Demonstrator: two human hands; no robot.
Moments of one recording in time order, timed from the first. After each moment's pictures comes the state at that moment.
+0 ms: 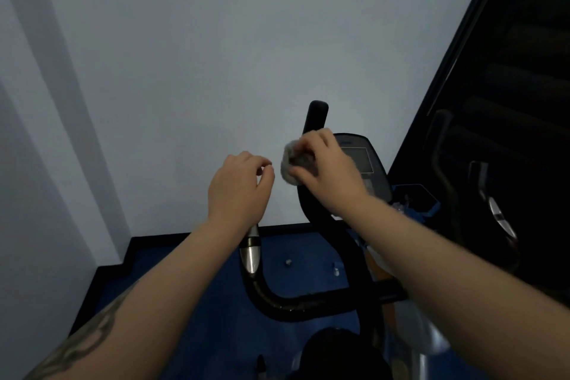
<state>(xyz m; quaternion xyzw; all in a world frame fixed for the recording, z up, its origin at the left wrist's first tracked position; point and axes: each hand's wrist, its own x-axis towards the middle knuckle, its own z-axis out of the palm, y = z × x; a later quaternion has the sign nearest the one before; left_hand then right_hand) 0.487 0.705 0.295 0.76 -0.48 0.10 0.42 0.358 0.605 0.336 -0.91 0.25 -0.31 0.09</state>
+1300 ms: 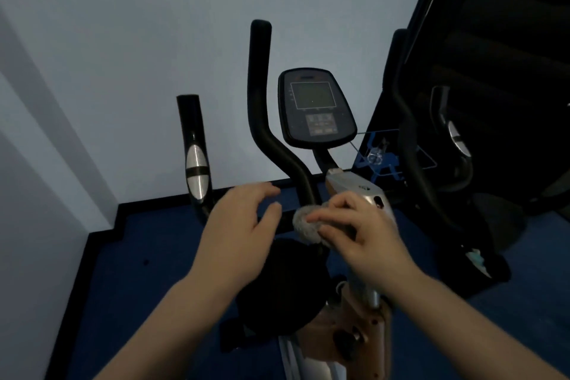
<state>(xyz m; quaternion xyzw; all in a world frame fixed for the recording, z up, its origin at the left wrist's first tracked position) 0.353 0.788 0.253 0.72 -0.53 -0.10 0.43 0.179 0.699 0.256 -0.87 0.30 -0.27 0.28</state>
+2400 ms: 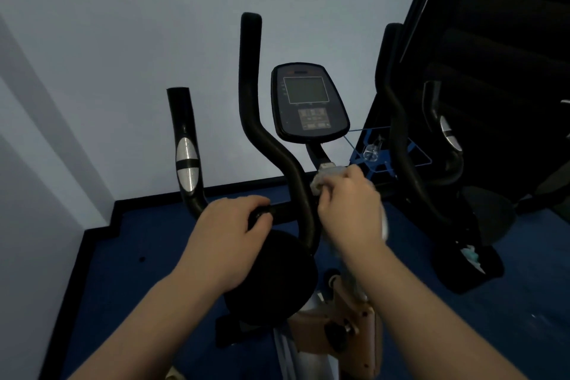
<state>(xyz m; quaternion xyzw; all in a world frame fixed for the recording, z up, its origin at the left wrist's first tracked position) 0.350 0.797 0.250 0.76 -0.53 -0.14 0.34 0.211 0.679 0.257 -0.81 0.52 -0.25 0.09</state>
